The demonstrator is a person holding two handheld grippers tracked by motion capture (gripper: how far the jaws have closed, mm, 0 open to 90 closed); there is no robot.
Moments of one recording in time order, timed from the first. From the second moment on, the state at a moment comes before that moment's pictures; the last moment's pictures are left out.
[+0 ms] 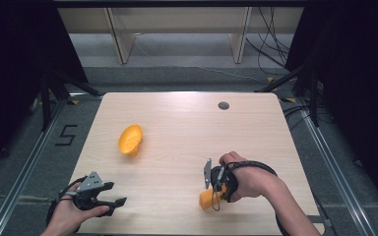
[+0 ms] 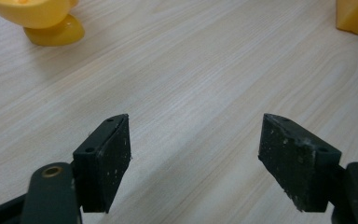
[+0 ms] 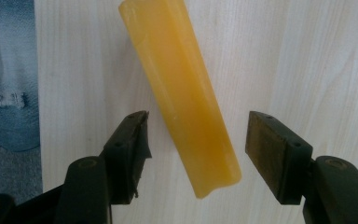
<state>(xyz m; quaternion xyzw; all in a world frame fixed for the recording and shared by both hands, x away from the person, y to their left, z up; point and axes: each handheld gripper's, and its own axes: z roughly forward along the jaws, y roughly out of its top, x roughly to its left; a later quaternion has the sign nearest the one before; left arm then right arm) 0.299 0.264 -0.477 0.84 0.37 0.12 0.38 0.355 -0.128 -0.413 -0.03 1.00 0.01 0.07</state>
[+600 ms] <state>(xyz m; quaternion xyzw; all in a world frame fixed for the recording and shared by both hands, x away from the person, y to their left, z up) 0.298 0.262 -0.479 0.83 0.38 0.12 0.39 0.359 -0.115 -0.437 -0.06 1.00 -0.01 0.04</state>
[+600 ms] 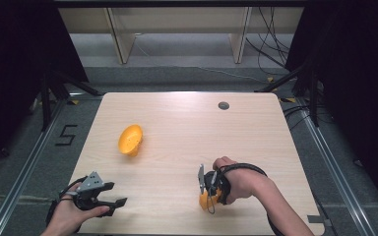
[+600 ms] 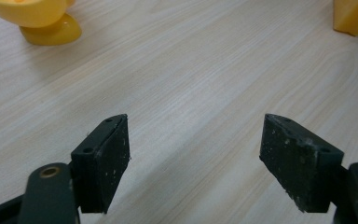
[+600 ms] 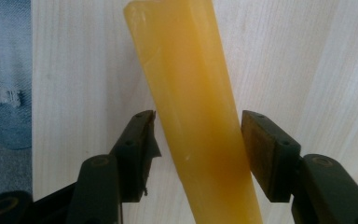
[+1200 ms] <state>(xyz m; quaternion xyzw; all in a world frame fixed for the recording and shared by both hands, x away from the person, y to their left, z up) 0.298 0.262 -0.479 0.84 0.37 0.11 0.38 0.359 -0.119 -0.441 -0.01 1.00 0.00 0.01</state>
